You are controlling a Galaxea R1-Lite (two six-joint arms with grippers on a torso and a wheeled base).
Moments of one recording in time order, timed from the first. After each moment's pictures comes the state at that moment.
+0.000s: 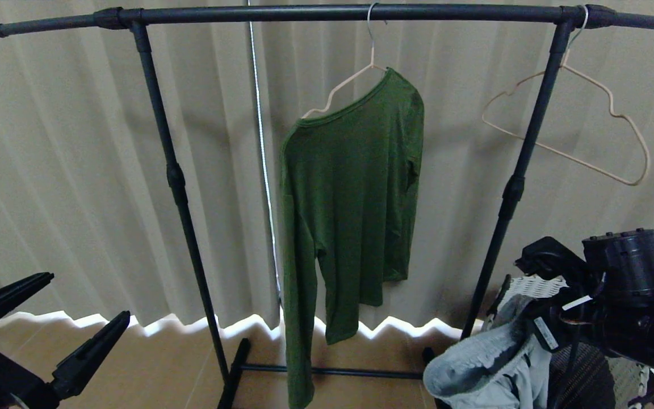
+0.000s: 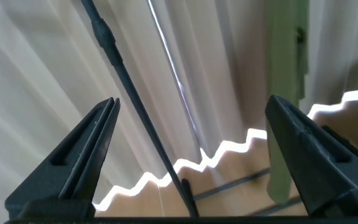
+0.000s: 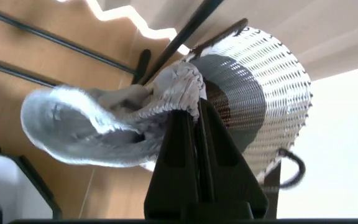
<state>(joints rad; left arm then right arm) -0.12 0.99 -0.06 -0.90 -0.15 0.31 0.28 1.57 -0.56 -0.26 -0.34 -0.20</state>
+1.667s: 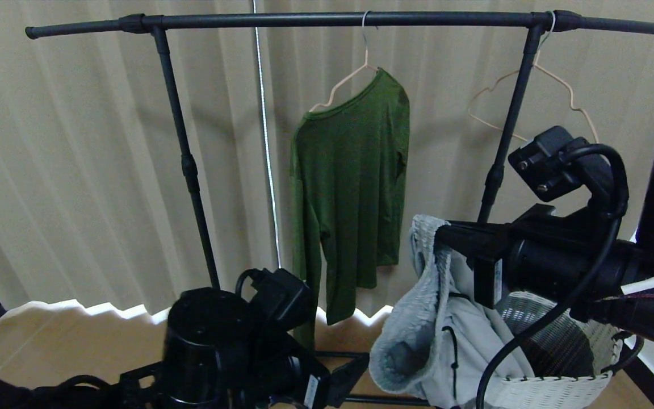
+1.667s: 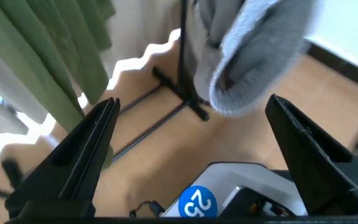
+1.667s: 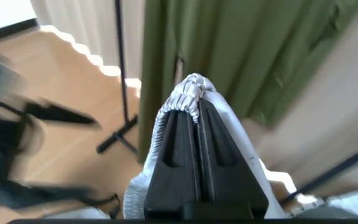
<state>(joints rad) -0.87 1.78 -0.48 -0.91 0.06 -0.10 0.75 1.43 -0.81 -0.37 -0.18 0.01</state>
